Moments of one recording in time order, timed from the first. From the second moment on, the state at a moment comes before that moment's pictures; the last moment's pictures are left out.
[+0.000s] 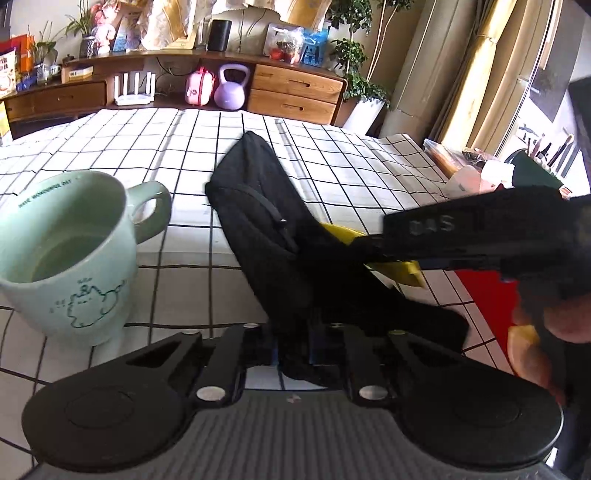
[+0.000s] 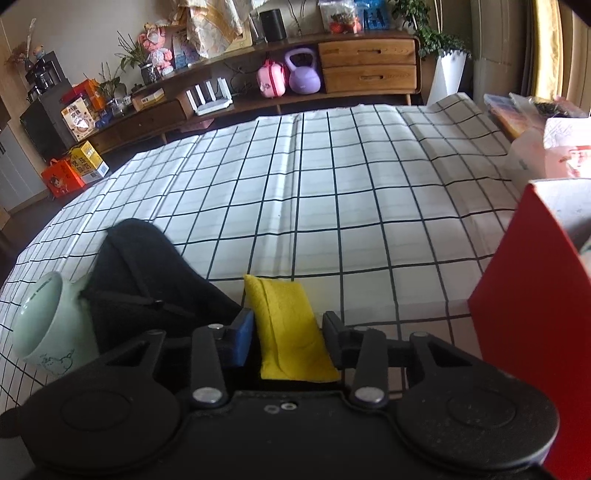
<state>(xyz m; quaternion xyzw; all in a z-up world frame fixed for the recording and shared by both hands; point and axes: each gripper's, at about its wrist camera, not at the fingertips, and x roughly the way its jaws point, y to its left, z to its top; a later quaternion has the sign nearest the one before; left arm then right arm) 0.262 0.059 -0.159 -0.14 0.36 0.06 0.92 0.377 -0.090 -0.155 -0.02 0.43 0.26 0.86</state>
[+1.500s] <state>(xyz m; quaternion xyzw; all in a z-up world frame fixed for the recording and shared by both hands) 0.162 0.013 -0.038 -0.08 0.29 -0.01 0.95 0.217 -0.262 -0.052 0.07 0.33 0.24 0.91</state>
